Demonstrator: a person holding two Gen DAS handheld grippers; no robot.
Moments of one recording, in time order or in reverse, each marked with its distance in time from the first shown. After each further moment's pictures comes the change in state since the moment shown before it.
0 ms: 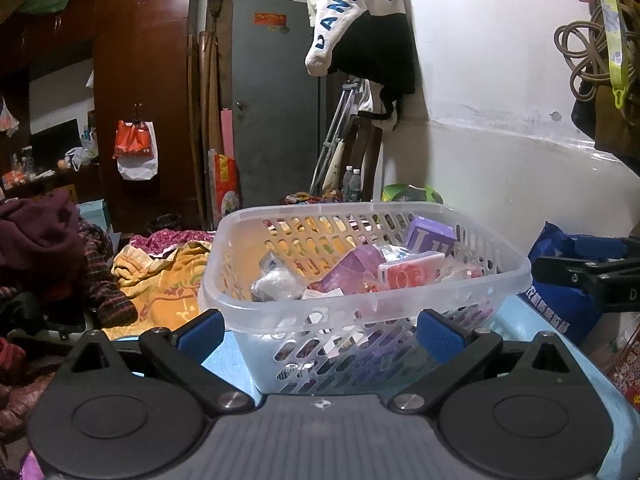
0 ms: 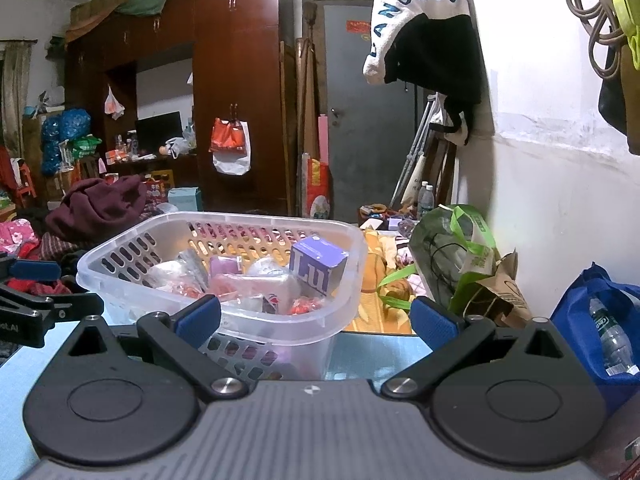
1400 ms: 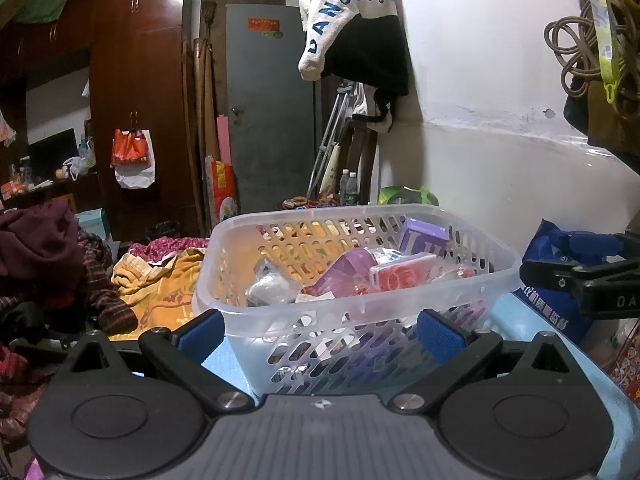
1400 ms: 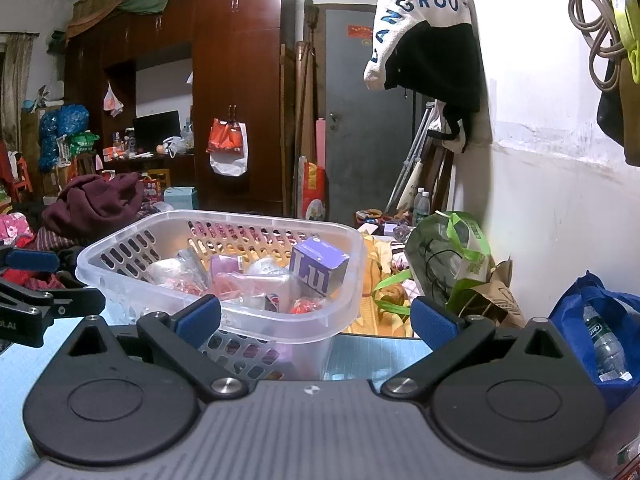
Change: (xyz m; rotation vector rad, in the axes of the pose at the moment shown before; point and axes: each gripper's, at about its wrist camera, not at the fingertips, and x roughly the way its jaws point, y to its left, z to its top) left arm -0.004 -0.007 0.000 0.024 -0.013 -0.004; right arm 0.000 0.009 -0.004 -0.022 -0.010 -0.022
